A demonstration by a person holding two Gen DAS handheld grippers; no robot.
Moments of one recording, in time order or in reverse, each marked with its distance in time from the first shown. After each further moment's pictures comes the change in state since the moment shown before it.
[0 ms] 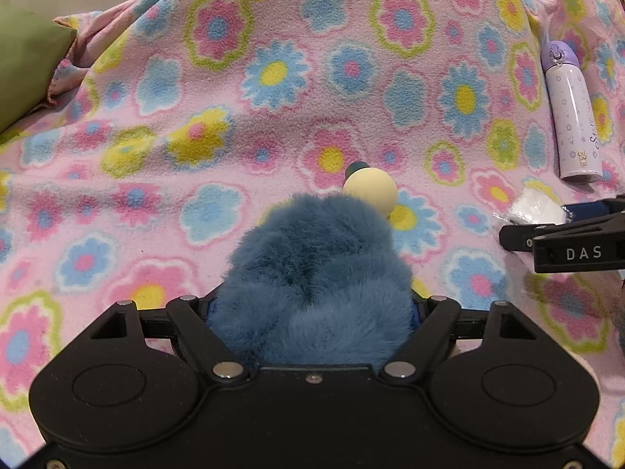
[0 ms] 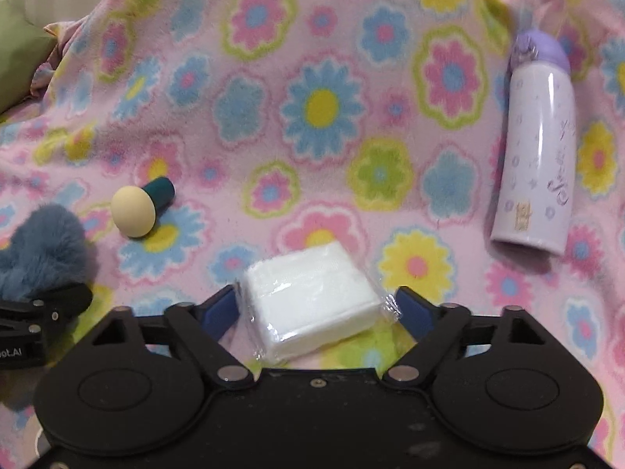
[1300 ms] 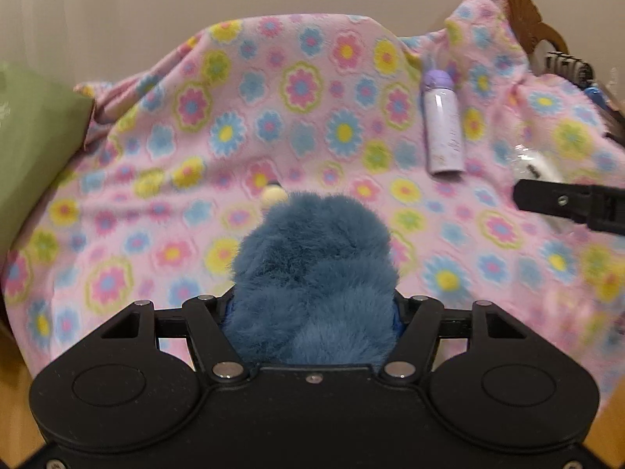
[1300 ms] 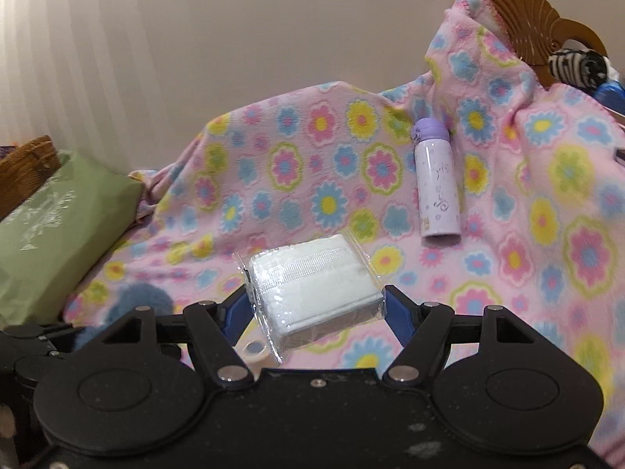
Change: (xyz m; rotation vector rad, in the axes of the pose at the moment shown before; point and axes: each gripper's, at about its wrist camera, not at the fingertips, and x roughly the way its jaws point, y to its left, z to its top) left arm -0.199 -0.063 -0.016 0.057 0.024 -0.071; right arm -0.276 -0.043 -0.069 0.271 -0.227 0.165
